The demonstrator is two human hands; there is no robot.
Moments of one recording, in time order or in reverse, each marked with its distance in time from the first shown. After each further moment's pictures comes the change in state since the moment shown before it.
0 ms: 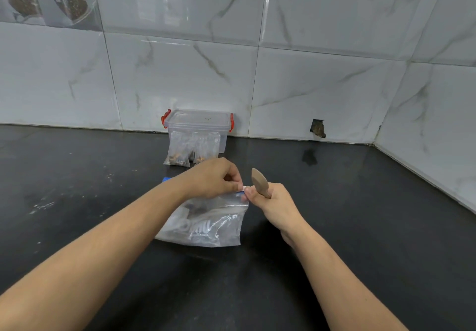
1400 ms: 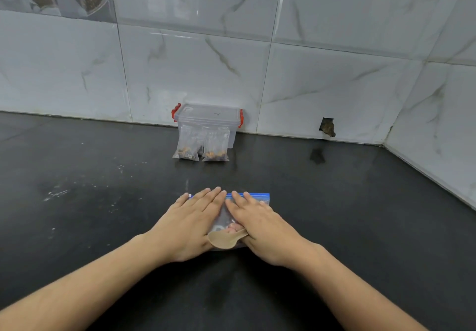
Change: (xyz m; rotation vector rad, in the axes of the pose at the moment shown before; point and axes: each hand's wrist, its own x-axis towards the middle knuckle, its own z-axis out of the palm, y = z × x) left_hand -0.084 -0.028 0.054 0.427 -0.101 -0.116; right_hand -0.030 -0.009 0.023 -1.088 -0.497 -0.267
